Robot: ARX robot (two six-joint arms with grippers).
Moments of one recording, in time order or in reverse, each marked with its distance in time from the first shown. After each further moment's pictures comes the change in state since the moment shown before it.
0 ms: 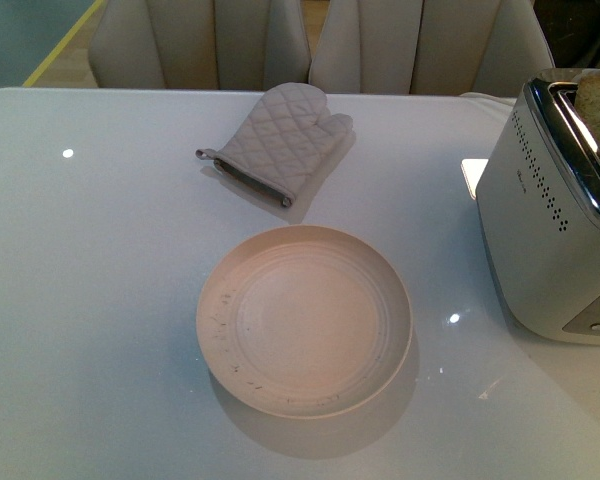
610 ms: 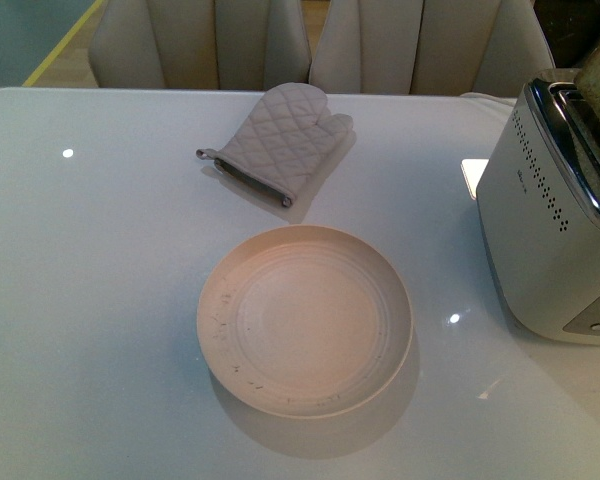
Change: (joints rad) left arm 0.000 0.000 0.000 0.000 0.000 0.000; right arm 0.020 -0.060 0.091 0.006 -0.040 -0.069
